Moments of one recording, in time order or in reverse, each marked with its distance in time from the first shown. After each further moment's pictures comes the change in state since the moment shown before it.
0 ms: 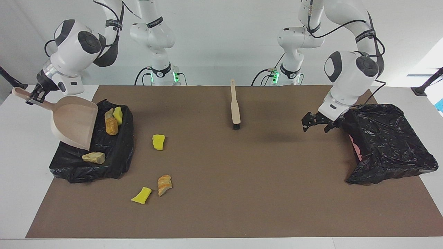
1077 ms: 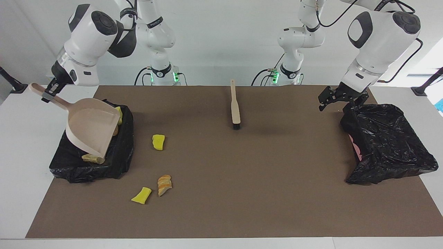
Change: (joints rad) left arm 0.021 -0.054 0.000 0.168 0.017 -0.213 -0.012; right arm 0.040 0.049 0.198 0.204 0.386 -0.145 0.218
